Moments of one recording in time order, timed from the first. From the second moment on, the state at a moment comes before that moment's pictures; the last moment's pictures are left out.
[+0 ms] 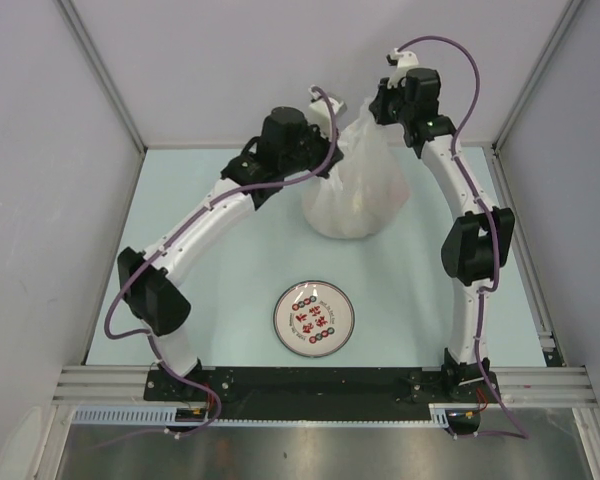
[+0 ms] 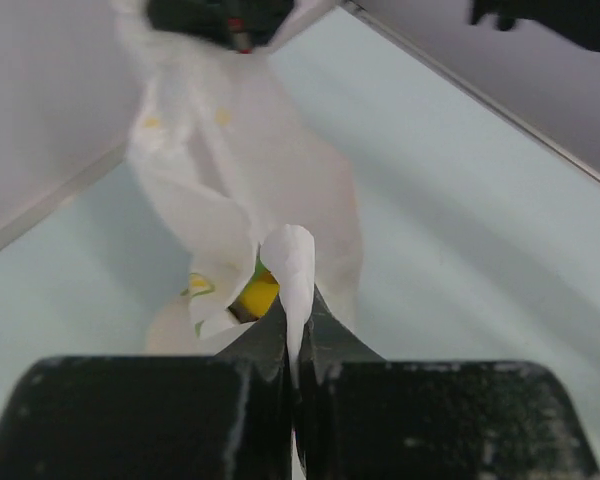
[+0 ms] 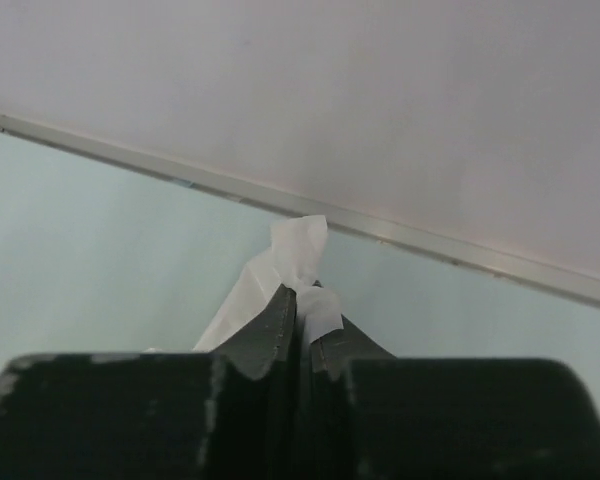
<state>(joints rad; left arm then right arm) -0.70 1.77 1.83 -0.36 0.16 -0.02 0.23 2.13 2.15 -0.28 -0.20 0.08</state>
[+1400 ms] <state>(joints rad) -0.40 1.10 0.97 -0.44 0.43 0.03 0.25 1.15 0.99 -0.30 -0.27 -0.06</state>
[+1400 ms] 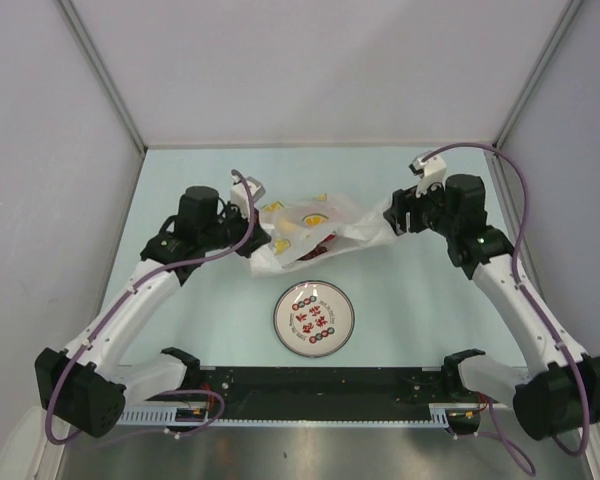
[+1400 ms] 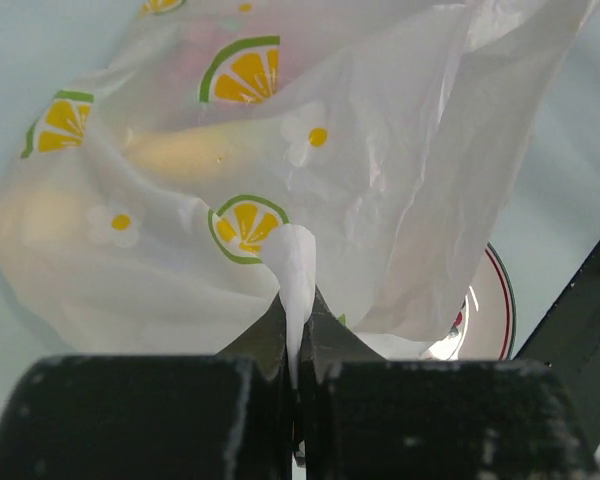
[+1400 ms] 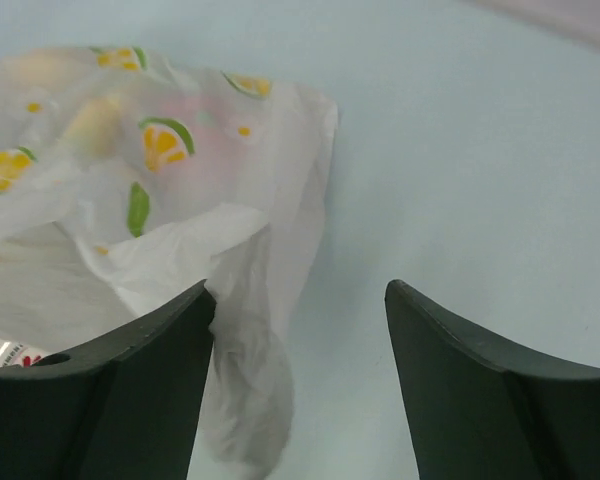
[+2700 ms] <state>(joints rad) -0.33 1.57 1.68 -0.45 0.35 0.16 0.36 1.52 1.55 -0.64 -0.54 0.05</state>
